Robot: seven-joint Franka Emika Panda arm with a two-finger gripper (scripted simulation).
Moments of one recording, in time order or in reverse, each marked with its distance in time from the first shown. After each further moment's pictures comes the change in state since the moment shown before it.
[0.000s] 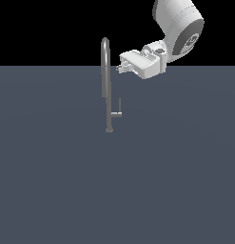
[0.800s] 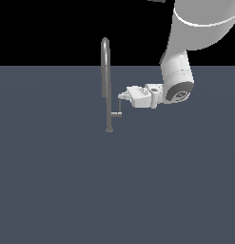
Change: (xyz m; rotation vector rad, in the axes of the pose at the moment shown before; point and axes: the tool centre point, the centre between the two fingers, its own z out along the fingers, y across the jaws) arm 0.114 -0.009 0.020 0.259 -0.246 0.253
